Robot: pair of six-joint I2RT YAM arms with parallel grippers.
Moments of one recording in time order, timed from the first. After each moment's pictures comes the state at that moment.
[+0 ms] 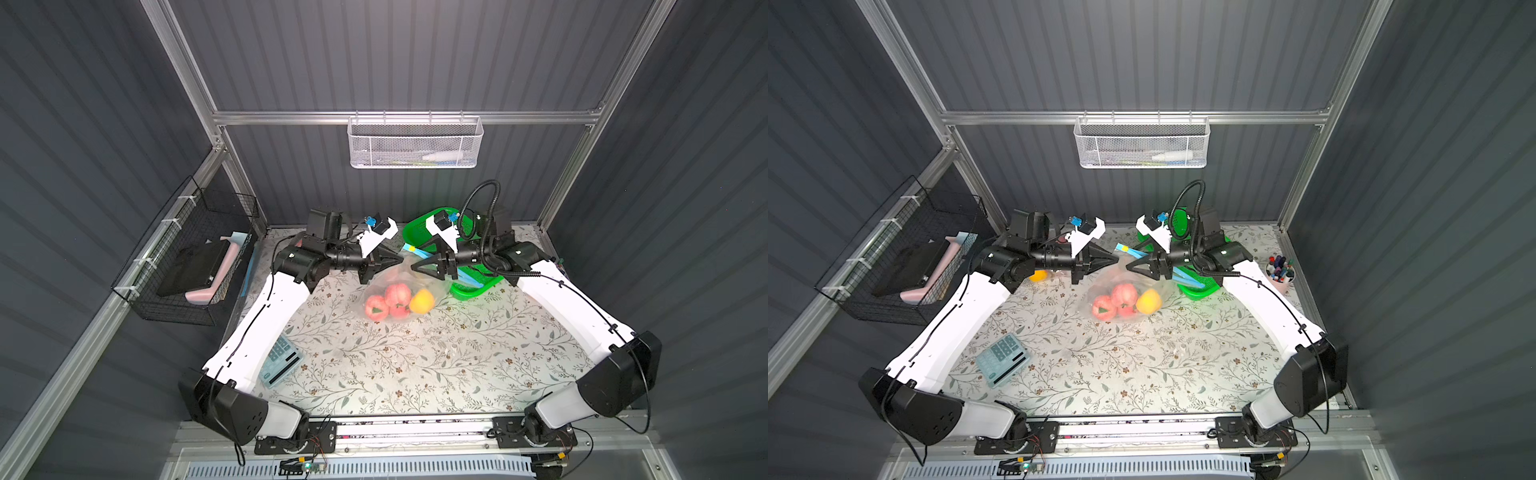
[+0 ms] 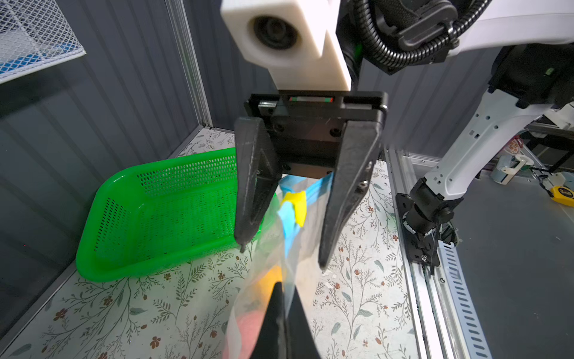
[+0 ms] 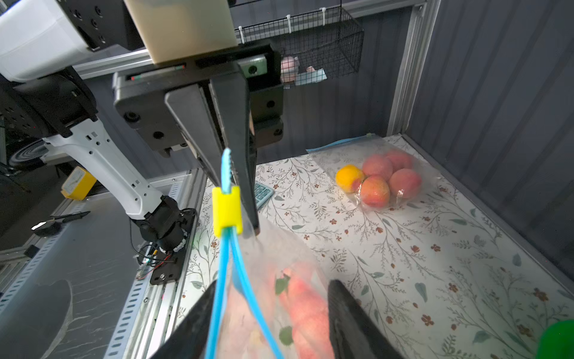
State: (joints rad) left arm -0.42 1.42 1.54 -0.67 0.89 0.43; right arm 0.50 1.53 1.48 -0.43 -1.01 -0.29
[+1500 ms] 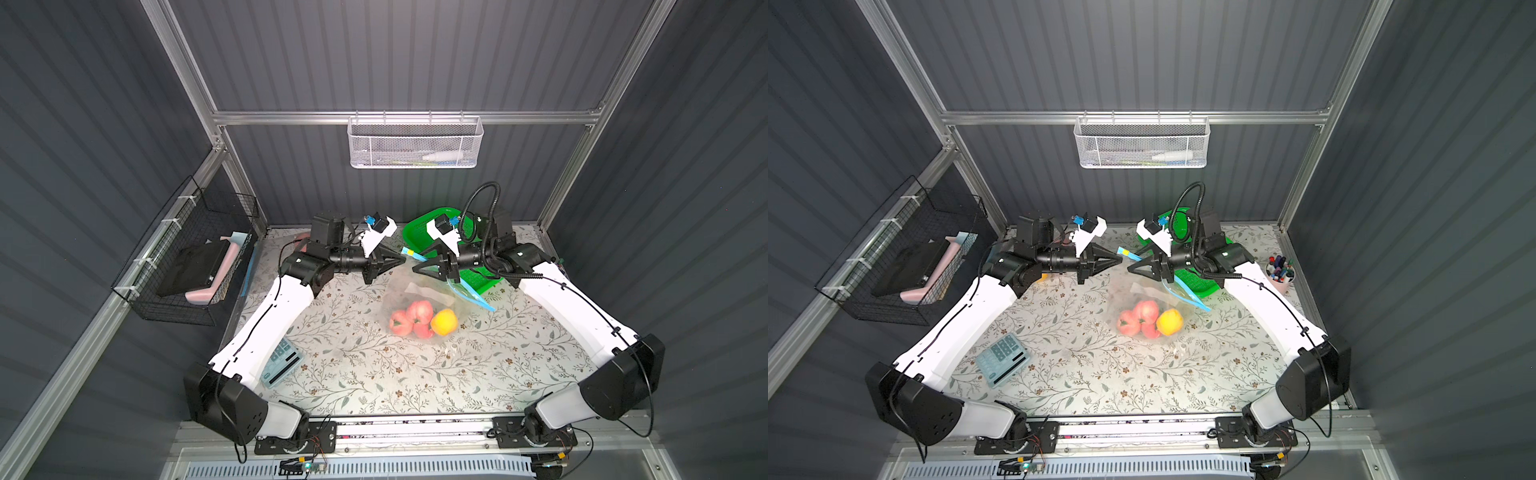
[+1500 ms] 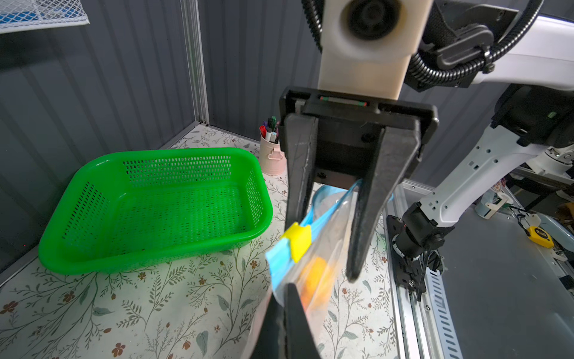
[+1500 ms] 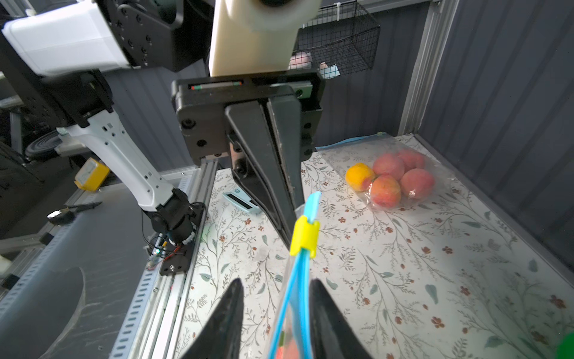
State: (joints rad) left arm -0.42 1.42 1.43 -0.48 0.92 0.23; right arm 0.50 1.51 1.48 -0.45 -1.03 -0.28
